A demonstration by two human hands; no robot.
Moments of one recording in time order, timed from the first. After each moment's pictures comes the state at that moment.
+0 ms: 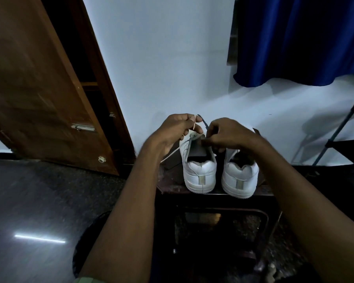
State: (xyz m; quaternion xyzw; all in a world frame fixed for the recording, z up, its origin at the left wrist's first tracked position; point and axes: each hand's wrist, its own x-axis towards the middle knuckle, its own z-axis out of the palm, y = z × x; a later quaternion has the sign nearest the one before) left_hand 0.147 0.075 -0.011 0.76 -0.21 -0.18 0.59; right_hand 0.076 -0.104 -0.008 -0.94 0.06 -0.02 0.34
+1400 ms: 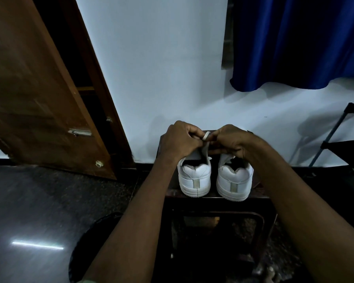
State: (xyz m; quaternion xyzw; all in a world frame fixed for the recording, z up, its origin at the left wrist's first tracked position) left_hand 0.128 0.047 -0.030 0.87 -0.24 0.01 0.42; right_hand 0.078 -0.115 -0.019 -0.72 0.19 0.04 0.67
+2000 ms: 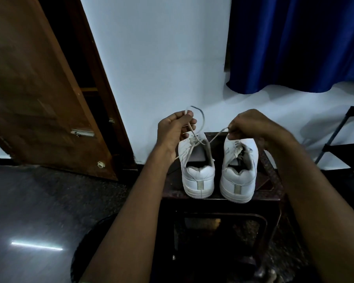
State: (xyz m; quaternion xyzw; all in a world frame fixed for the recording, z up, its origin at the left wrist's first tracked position) left_hand 0.128 0.061 -0.006 0.60 -0.09 -0.11 0.79; right_hand 0.071 -0.153 0.016 -0.80 0.22 -0.05 0.56
